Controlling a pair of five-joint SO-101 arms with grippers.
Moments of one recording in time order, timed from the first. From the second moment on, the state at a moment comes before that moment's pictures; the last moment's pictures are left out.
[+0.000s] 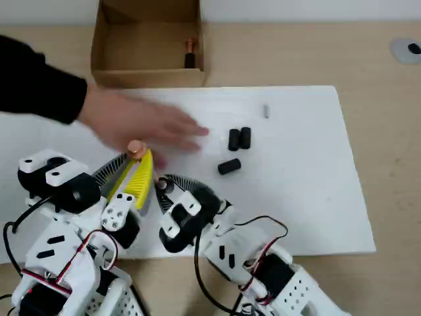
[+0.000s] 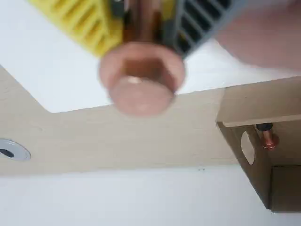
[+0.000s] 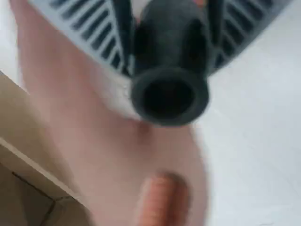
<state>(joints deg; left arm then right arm) 23.4 -102.3 58.6 54.1 1.6 -50.9 -103.3 96.7 27.2 6.7</state>
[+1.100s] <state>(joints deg) 23.4 -102.3 70.8 45.0 1.6 -51.1 -103.3 96.7 27.3 6.4</state>
